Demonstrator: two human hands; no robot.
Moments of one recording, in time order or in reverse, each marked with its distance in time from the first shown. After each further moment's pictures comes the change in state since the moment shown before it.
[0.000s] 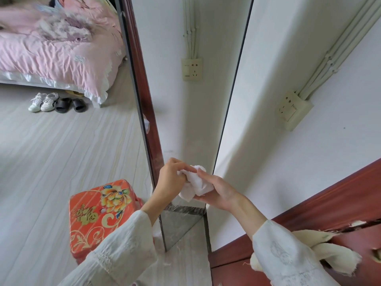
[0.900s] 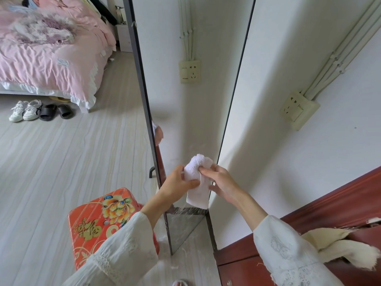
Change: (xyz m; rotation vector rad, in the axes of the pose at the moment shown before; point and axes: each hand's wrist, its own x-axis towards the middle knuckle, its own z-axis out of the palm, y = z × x) left_hand 0.024 -0.023 -0.030 -0.218 -0.334 -0.189; right_hand 0.032 -0.016 0.024 -0.245 0.389 -0.208
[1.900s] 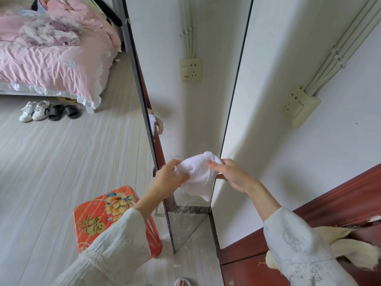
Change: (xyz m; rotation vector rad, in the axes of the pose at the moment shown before) left_hand 0.005 -0.006 -0.009 0.267 0.166 0.075; right_hand -0.004 -0.023 -0.028 -0.253 -0.147 -0.024
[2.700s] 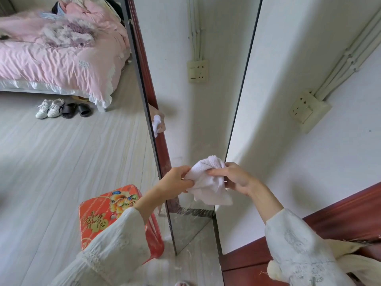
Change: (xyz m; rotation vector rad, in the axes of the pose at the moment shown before) left_hand -0.009 0.023 0.002 -0.050 -0.211 0.047; right_hand 0.014 0.008 -0.014 0.072 -0.037 0.133
